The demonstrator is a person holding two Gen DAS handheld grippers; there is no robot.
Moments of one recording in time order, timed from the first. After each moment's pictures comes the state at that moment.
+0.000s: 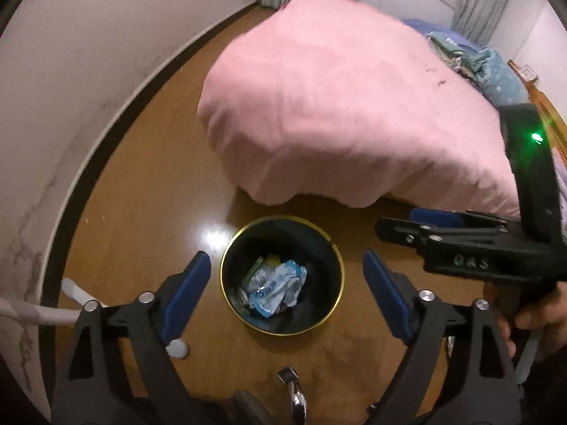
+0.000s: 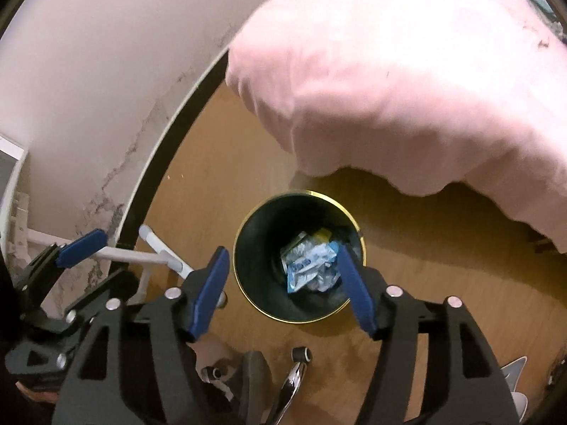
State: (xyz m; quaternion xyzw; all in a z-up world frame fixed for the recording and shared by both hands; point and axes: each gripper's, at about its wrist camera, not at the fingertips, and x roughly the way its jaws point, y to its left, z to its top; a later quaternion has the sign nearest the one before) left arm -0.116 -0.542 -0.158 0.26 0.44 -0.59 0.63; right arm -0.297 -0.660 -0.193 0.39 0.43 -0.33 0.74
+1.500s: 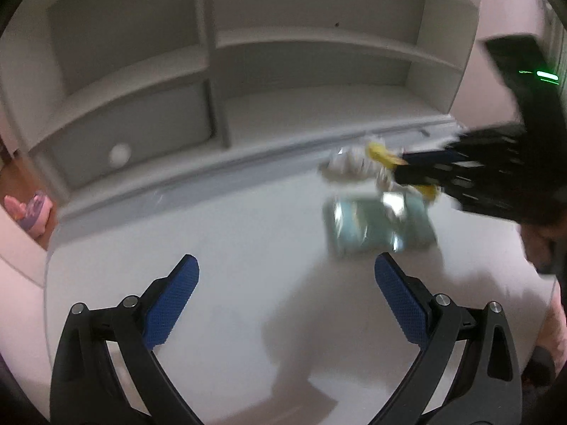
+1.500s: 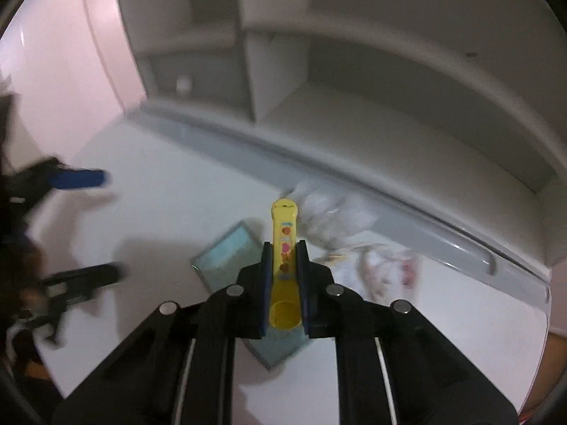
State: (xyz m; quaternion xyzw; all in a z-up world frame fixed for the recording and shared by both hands) left arm 0.172 0.053 -0.019 0.06 0.42 -0.17 0.89; right arm 0.181 -0.127 -0.001 -0.09 0.44 0.25 0.86
